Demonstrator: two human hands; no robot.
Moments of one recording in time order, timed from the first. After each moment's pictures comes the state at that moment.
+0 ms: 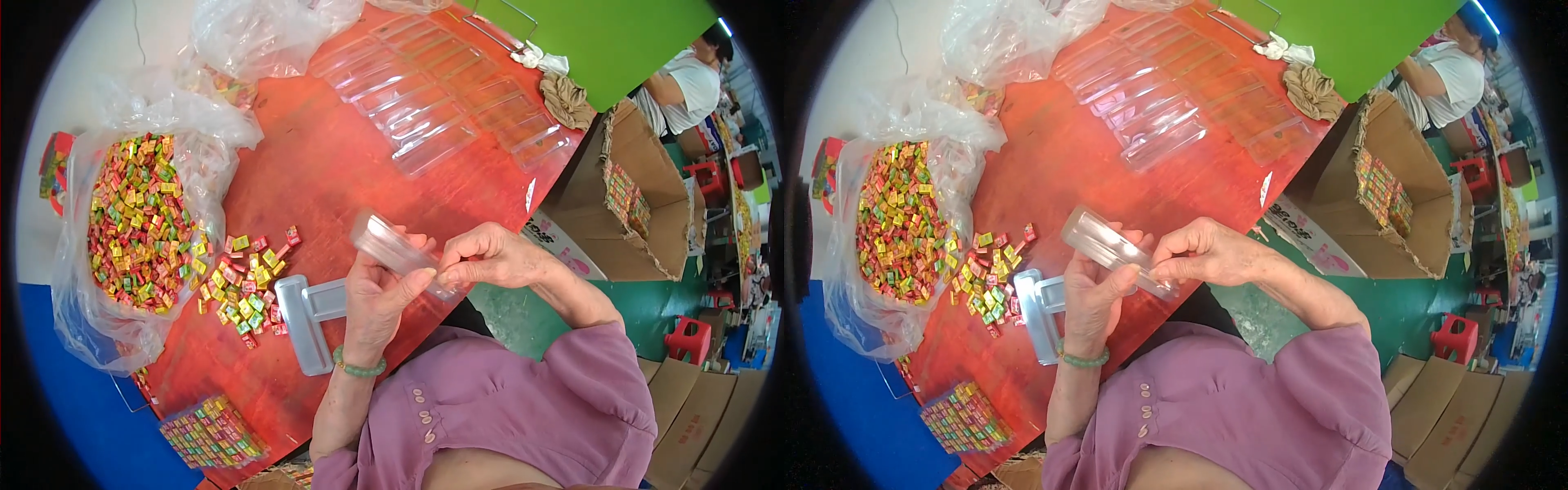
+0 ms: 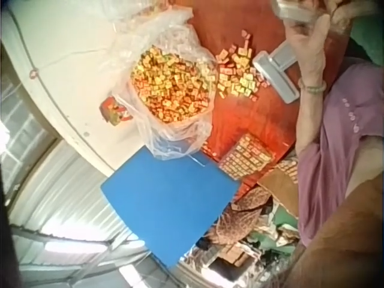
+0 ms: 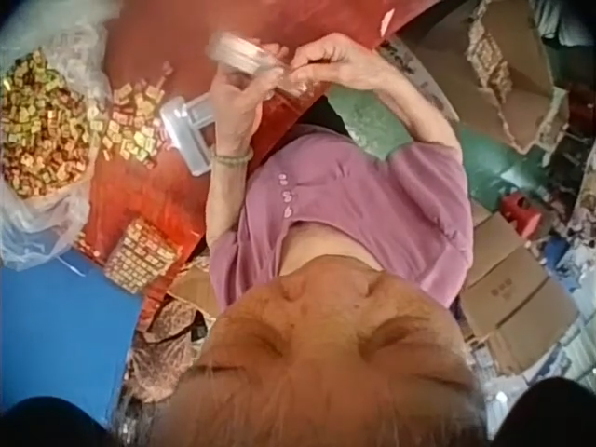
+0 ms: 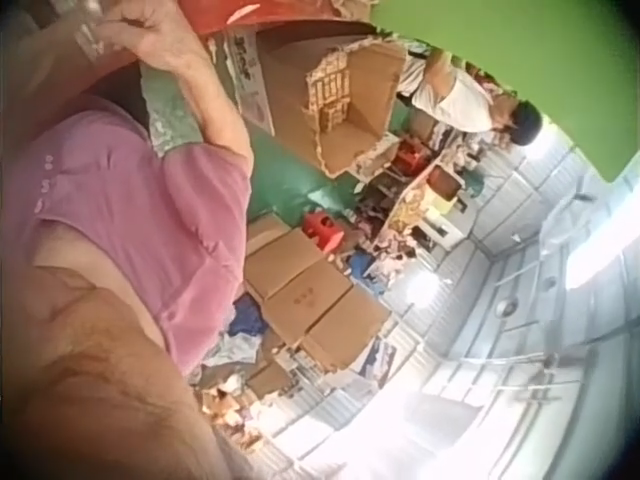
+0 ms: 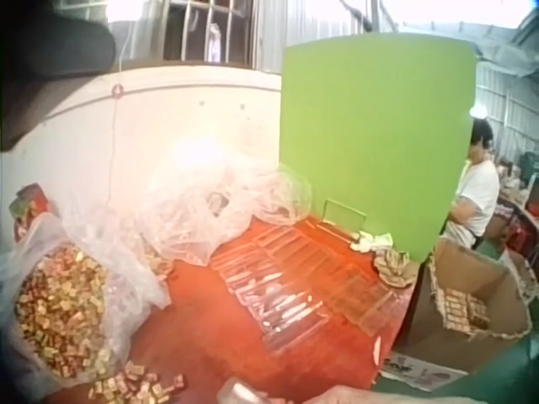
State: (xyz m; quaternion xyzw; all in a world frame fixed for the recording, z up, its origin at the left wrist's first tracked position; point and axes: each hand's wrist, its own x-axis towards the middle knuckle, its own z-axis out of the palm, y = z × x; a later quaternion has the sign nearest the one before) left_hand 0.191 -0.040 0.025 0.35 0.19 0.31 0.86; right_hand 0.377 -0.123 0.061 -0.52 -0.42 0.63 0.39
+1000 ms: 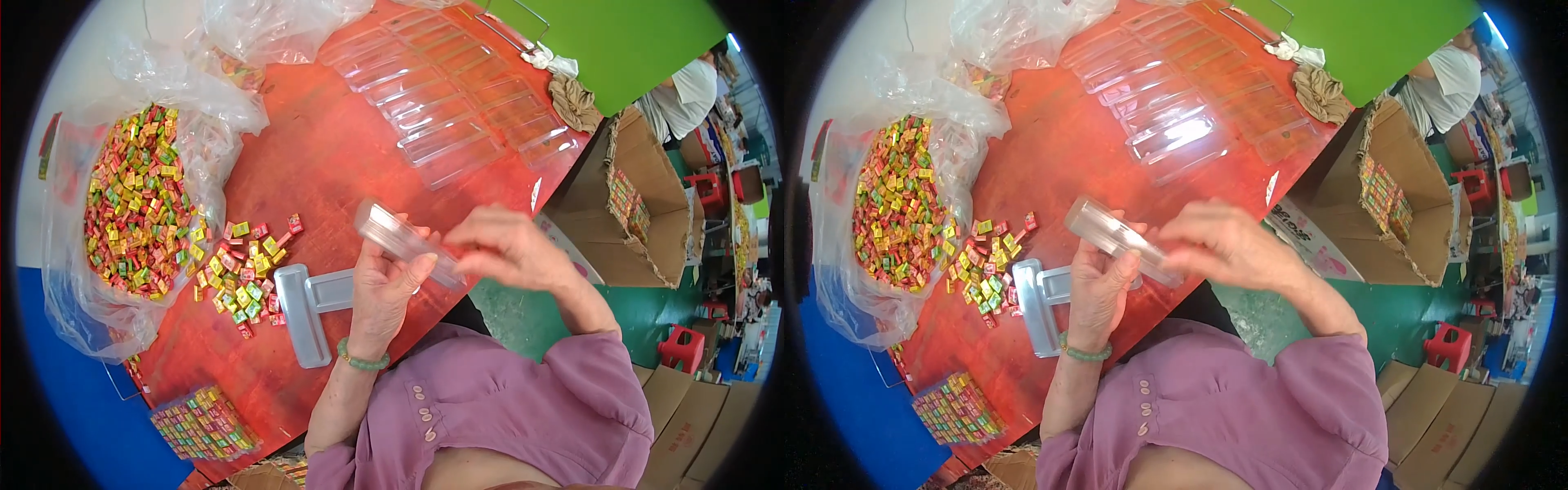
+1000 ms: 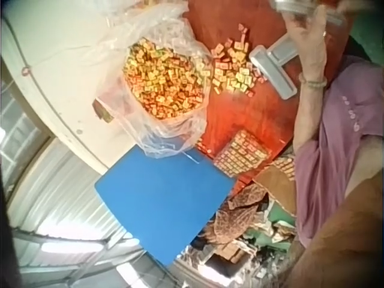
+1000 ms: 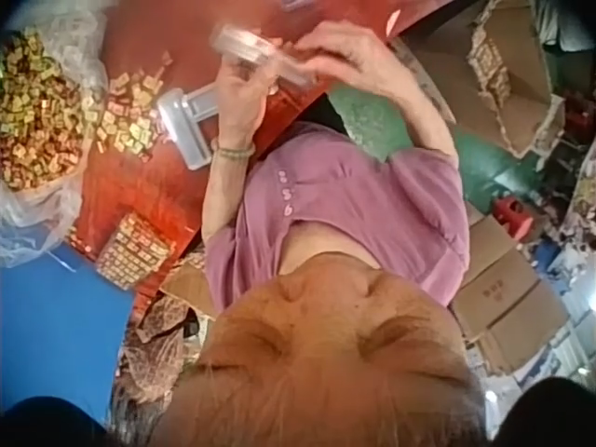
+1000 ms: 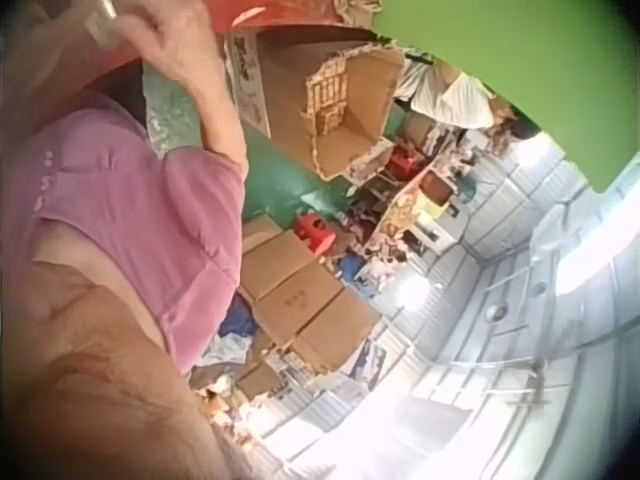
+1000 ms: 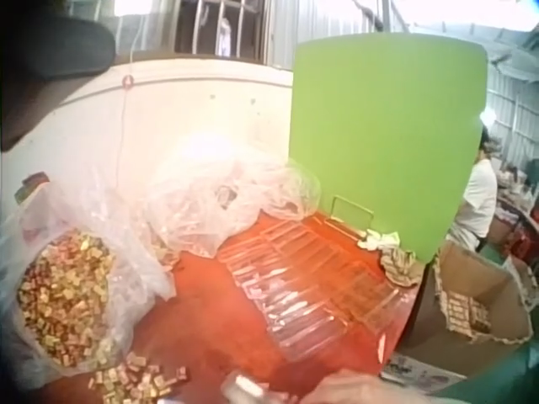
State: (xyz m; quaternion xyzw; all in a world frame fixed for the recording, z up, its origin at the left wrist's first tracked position) left_hand 0.193 -0.043 0.018 0.35 0.21 0.32 0.85; right_hand 0.379 -0.123 0.074 -0.59 -0.68 0.26 0.34
